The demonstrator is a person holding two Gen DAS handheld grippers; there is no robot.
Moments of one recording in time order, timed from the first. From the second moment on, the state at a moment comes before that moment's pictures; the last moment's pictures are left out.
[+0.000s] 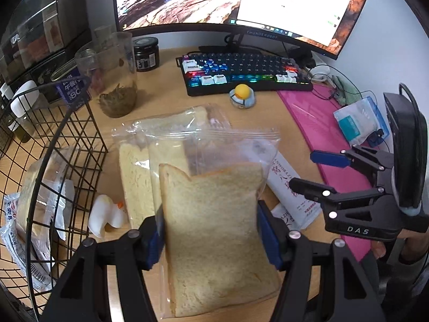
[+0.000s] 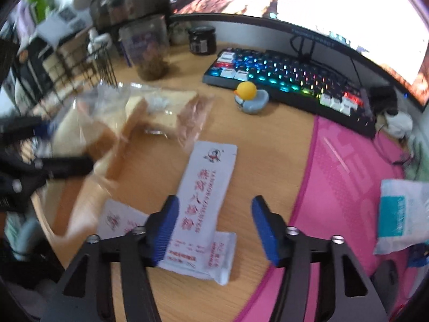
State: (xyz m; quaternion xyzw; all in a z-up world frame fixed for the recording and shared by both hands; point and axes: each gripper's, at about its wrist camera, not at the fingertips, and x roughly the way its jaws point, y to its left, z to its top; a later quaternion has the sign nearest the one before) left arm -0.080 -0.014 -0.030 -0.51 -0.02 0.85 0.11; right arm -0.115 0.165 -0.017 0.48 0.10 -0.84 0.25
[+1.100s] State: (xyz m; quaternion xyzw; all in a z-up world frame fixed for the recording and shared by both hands) left arm -0.060 -0.025 0.022 -0.46 -0.02 0.88 0.11; right arm -0.080 0.138 0.029 0.41 0.18 -0.86 0.24
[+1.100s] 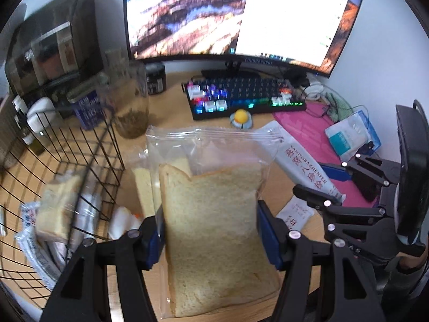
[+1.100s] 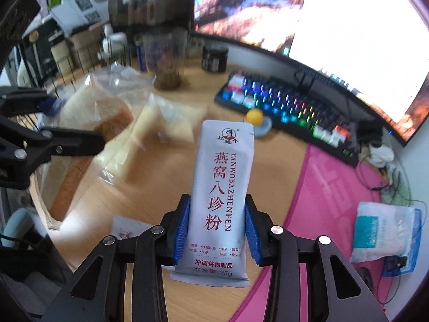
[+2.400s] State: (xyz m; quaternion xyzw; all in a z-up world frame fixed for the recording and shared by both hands) left arm 0.012 -0.209 0.076 -0.40 -0.07 0.91 -0.09; right arm -0.056 -0.066 0.113 0.29 0.17 -0.84 0.42
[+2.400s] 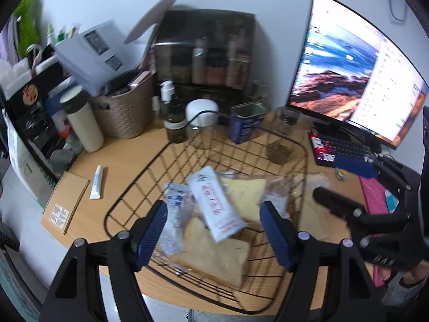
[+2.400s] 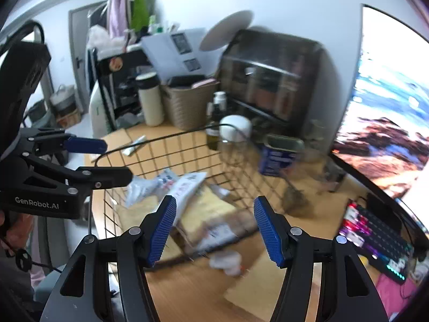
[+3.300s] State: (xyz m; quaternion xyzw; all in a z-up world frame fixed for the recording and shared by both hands) left arm -0.094 -0.015 -0.036 -0.53 0.00 0.85 -0.02; right arm -0.099 0.141 0.056 0.37 0.10 -0.87 0.32
